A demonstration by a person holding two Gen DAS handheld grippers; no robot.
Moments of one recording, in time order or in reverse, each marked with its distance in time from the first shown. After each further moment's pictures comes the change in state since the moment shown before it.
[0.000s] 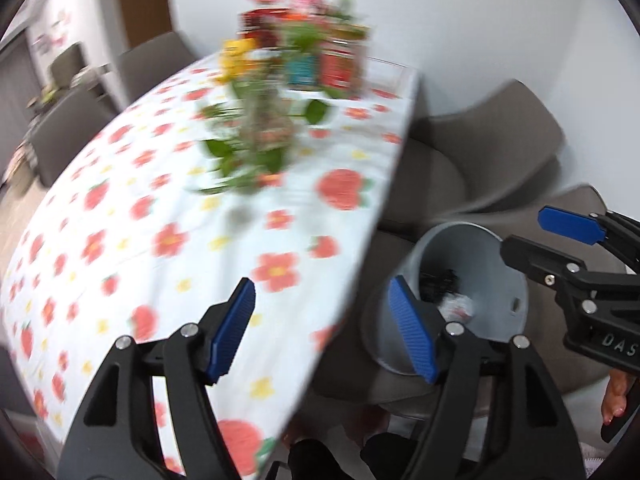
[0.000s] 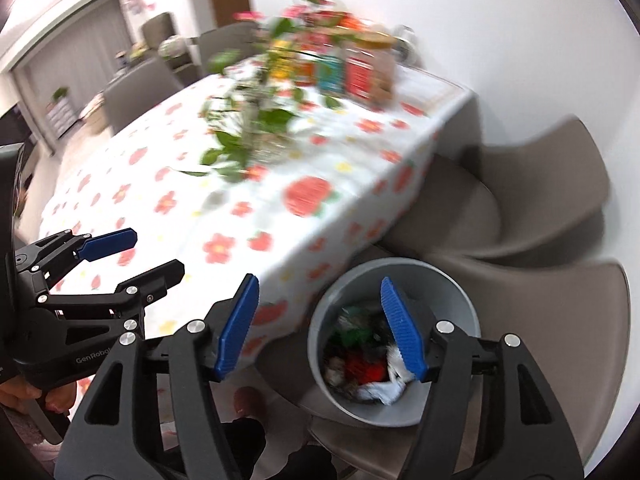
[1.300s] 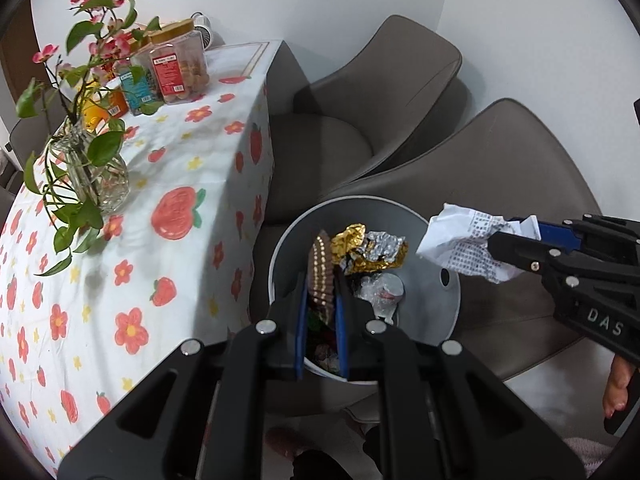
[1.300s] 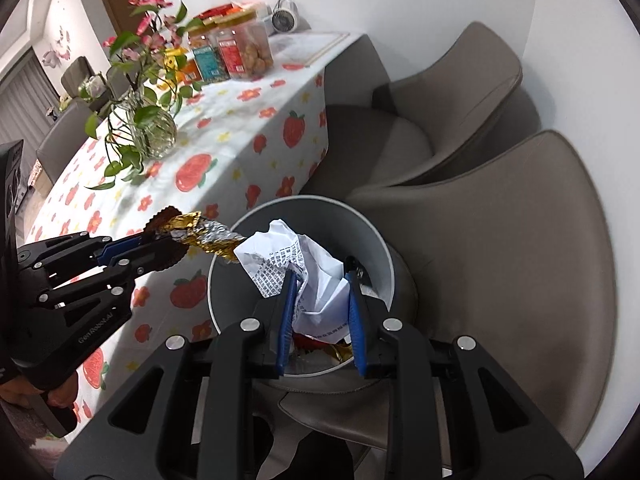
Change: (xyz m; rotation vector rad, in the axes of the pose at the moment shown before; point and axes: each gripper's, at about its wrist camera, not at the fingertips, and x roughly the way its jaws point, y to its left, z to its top) left arm 0.063 -0.151 0.003 0.360 0.062 -0.254; right arm -0.013 -0.134 -0.091 0.359 0.073 -0.164
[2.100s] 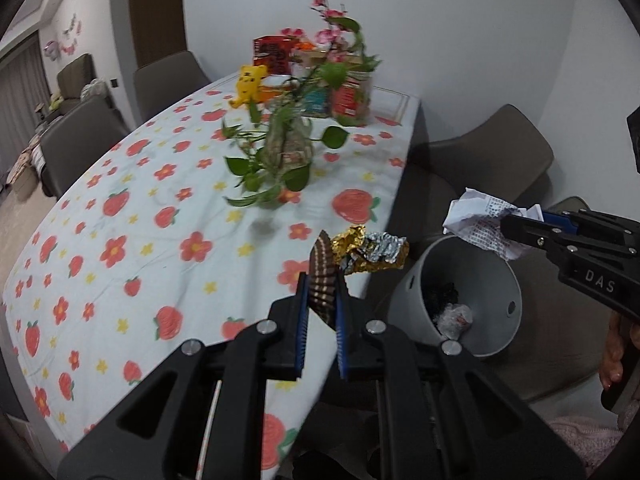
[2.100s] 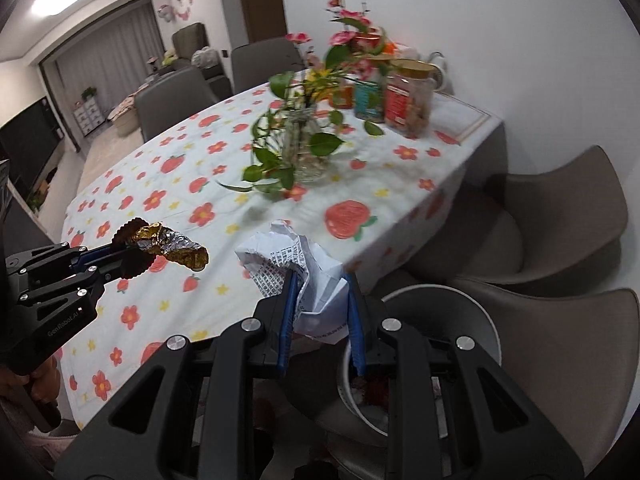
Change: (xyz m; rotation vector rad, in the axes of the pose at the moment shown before) left arm -0.131 0.114 -0.076 -0.306 -0.167 0.214; right arm -0.034 0.142 0.028 -0.319 -0.139 0.183
